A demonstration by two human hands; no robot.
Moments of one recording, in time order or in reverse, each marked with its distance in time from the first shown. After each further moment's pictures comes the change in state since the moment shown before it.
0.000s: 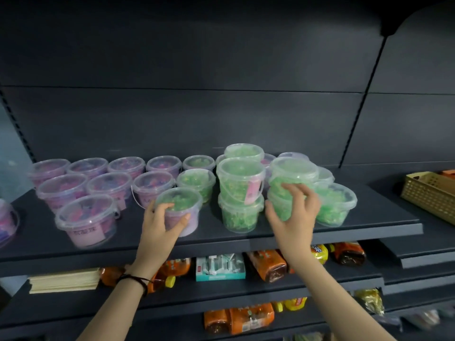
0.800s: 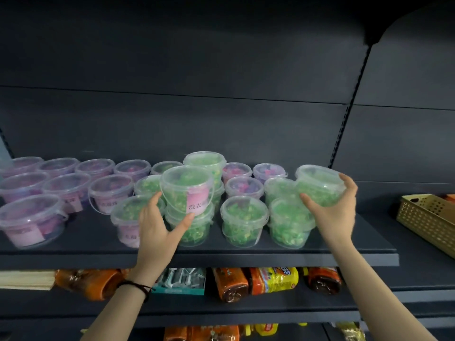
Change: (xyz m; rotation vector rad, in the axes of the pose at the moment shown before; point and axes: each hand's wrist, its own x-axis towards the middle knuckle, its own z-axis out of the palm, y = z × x) left_hand -0.007 0.087 0.122 0.080 0.229 0.024; right_hand 0.113 0.181 -0.081 0.094 -0.050 0.415
